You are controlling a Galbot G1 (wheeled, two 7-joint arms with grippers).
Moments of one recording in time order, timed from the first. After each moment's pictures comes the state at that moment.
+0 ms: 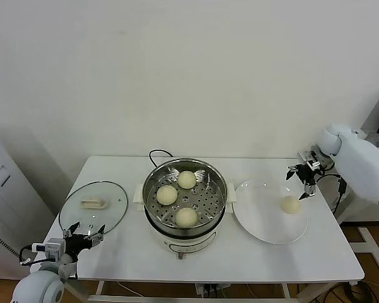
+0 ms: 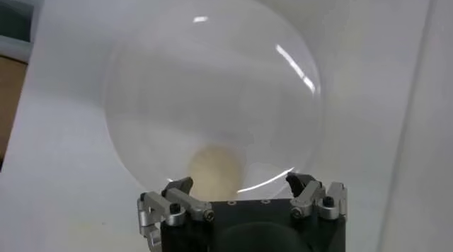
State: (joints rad) left arm 1.39 -1.05 -0.57 -1.85 -0.43 0.43 -0.05; right arm 0.16 0.85 -0.72 0.67 -0.22 0.31 -1.27
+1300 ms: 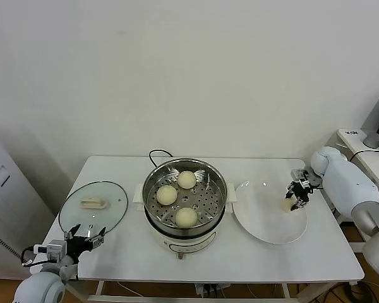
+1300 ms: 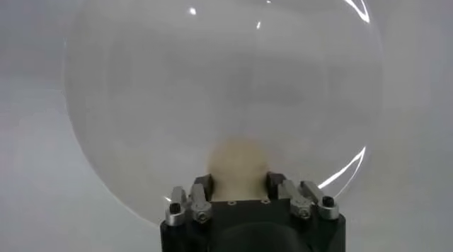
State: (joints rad) left arm 1.39 -1.05 -0.56 -1.83 -0.43 0.43 -0.05; right arm 0.04 0.99 -0.52 0.43 -0.40 0.35 -1.19
